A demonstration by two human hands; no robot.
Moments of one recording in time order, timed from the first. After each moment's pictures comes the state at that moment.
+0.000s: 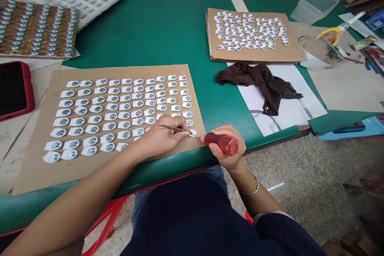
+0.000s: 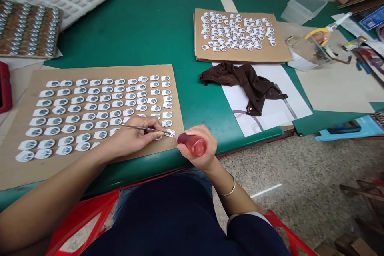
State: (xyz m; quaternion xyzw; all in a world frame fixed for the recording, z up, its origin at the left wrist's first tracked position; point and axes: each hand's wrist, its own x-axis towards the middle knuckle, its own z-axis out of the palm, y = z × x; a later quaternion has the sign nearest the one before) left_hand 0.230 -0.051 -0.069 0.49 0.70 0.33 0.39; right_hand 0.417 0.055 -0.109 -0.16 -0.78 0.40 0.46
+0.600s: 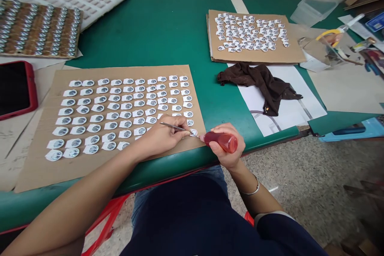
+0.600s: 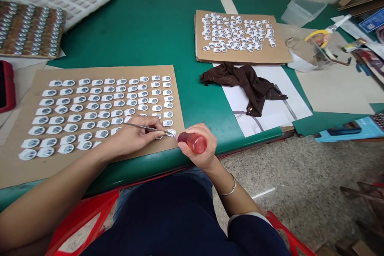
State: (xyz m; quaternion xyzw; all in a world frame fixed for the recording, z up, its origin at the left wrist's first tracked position) left_hand 0.229 -0.050 -0.068 0.49 0.70 0.34 0.39; right_hand 0.414 0.055 -0.107 -0.16 -0.77 0.42 0.46
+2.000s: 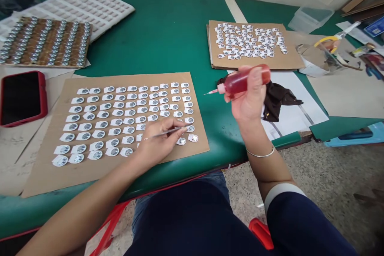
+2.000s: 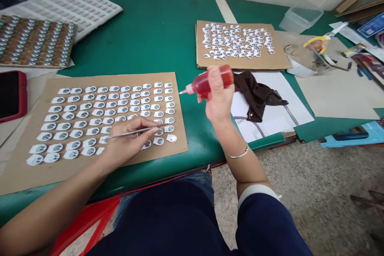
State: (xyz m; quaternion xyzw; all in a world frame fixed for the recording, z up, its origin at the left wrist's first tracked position) left_hand 0.235 -0.061 -0.058 0.42 0.76 0.44 0.24; right_hand 0.337 0.144 -0.037 -0.20 -0.59 0.64 0.44
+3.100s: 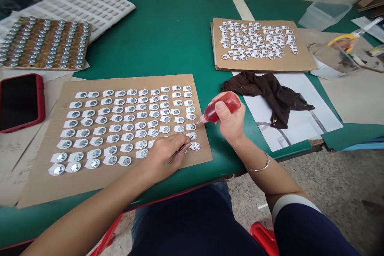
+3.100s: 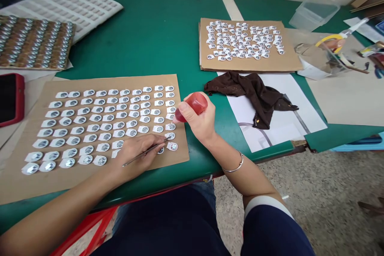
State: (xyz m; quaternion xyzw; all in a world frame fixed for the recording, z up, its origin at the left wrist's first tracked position) left_hand 0.235 -0.066 -0.094 0.59 0.71 0.33 0.17; right_hand 0.331 0.118 -0.076 -0.20 -0.67 0.62 0.36
